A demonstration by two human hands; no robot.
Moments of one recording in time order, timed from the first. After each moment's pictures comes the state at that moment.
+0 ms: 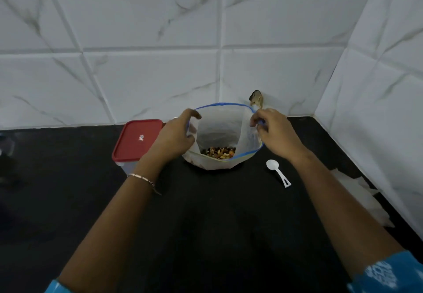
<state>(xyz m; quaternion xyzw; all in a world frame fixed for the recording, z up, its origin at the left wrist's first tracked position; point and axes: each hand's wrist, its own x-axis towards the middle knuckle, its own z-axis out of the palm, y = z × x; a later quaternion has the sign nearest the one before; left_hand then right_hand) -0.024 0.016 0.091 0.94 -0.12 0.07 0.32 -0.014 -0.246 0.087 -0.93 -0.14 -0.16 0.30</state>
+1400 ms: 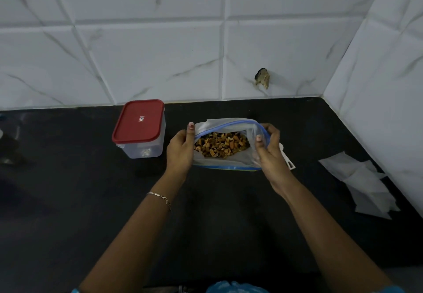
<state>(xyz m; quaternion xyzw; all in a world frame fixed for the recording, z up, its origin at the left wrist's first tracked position) -0.062 -0.008 0.017 0.77 0.11 0.05 0.63 -0.072 -0.221 0.002 -0.71 -0.03 -0.01 0.70</state>
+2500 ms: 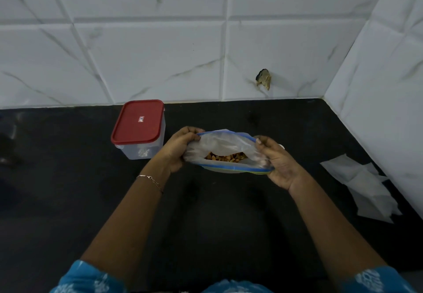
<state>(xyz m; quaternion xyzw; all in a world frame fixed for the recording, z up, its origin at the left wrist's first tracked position) -0.024 0.016 0.011 0.65 0.10 -0.15 0.74 -0.052 -0.238 0.002 -0.53 0.11 0.17 0.83</state>
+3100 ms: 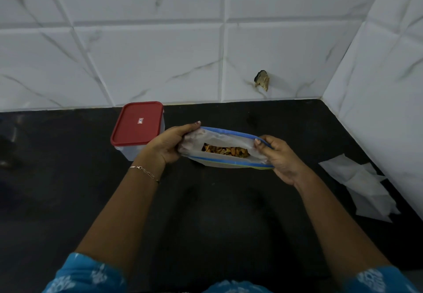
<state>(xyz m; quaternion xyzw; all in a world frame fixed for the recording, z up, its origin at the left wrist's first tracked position) -0.023 0.023 0.045 0.60 0.14 -0.24 0.75 -0.047 -0.250 0.002 -0.69 -0.01 0.11 0.71</state>
